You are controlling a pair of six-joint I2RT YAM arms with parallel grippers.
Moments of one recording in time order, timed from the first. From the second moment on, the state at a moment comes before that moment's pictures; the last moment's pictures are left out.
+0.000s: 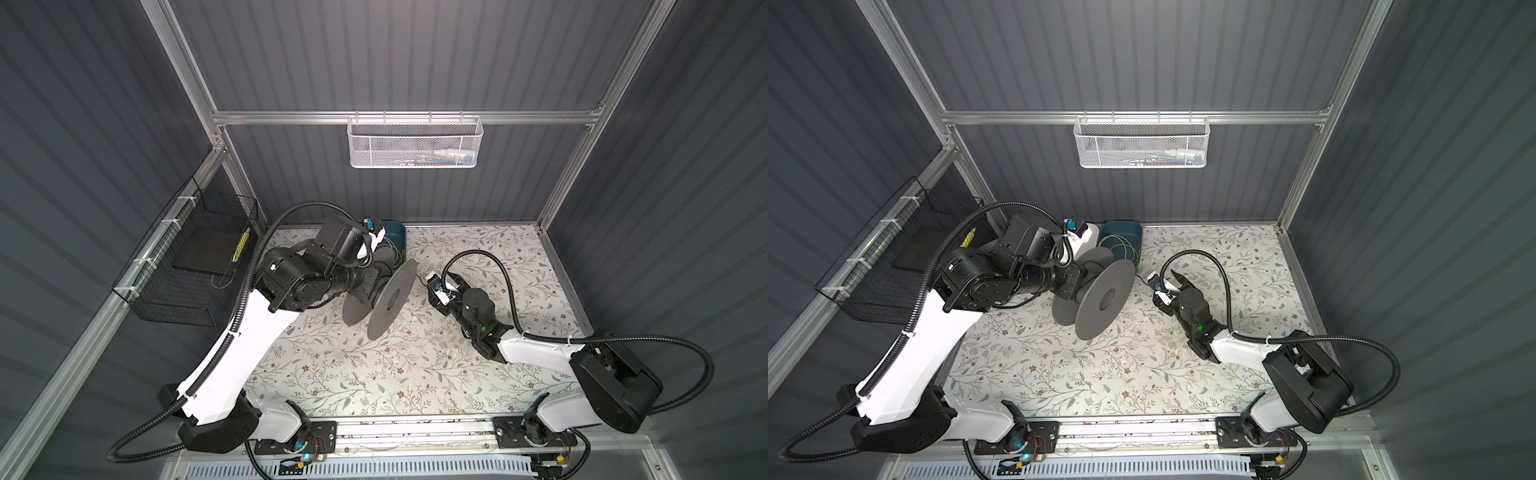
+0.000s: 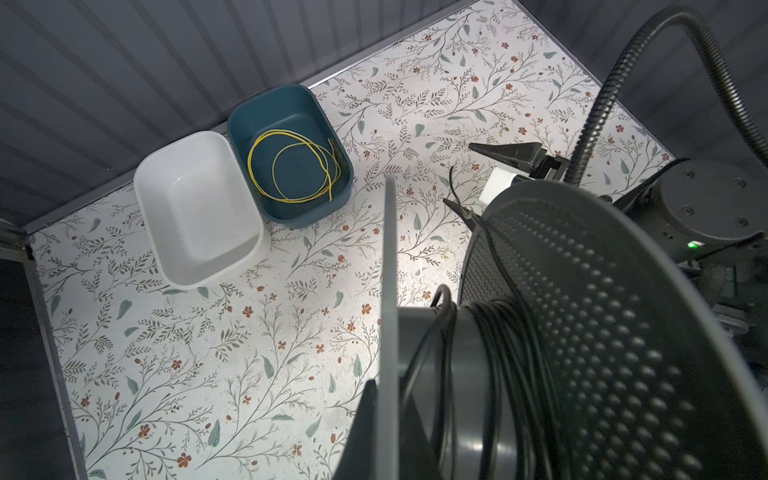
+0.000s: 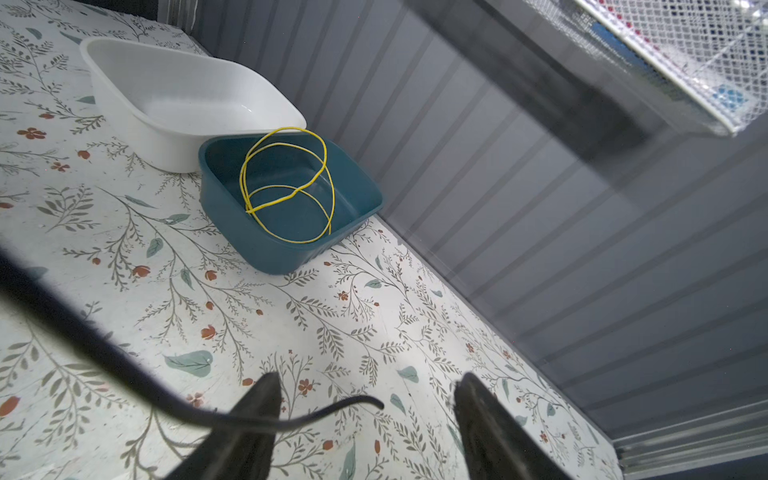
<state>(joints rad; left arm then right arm) -0.78 1.39 1.92 -1.34 -0.11 -0.12 0.67 1.45 0.56 0.73 0.26 -0.55</state>
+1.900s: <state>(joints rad) -0.76 1.68 1.72 -0.86 -0.42 -0.26 0.96 1.25 0.57 0.43 -0.02 0.44</state>
